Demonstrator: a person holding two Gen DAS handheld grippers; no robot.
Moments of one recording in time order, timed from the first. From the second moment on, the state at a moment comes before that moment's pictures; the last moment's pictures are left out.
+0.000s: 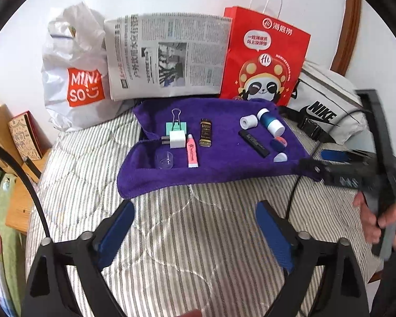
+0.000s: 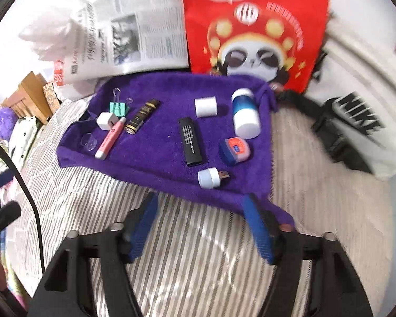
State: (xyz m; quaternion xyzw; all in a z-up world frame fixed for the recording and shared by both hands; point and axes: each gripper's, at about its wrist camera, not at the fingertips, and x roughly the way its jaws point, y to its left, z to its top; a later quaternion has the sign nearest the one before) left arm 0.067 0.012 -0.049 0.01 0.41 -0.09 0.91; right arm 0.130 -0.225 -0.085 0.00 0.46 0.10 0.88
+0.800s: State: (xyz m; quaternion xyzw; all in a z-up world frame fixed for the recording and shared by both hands) left arm -0.020 -0.011 -0.005 -0.01 0.35 -0.05 0.93; right arm -0.034 -0.246 -0.017 0.02 0.38 0.05 0.92
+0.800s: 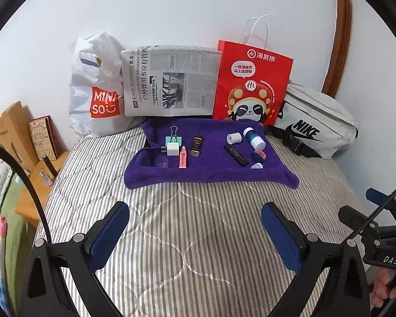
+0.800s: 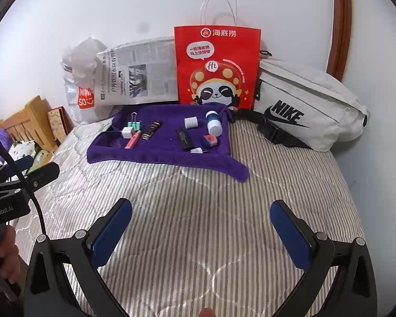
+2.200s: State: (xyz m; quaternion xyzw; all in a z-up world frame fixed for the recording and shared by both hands) left arm -0.027 -0.024 -0.001 0.02 0.36 -0.06 0.93; right arm -0.046 -0.254 -0.011 0.02 0.37 0.03 0.93
